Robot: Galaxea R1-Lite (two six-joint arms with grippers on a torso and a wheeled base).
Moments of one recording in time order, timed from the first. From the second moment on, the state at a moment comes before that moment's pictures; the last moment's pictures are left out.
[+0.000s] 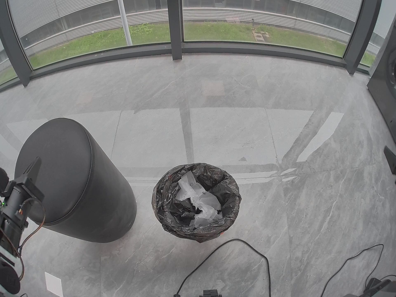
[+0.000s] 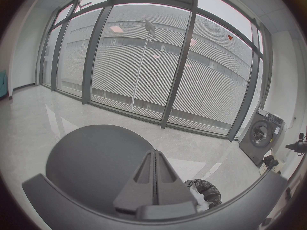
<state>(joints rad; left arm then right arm) 0.03 1.28 -0.05 -1.41 -0.04 -0.27 -0.16 0.87 -0.34 -0.54 -0.06 0.10</state>
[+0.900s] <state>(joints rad) 0.14 0.21 -0.02 -0.04 -0.62 -0.03 -0.04 0.09 -0.03 -0.08 0.11 -0.01</state>
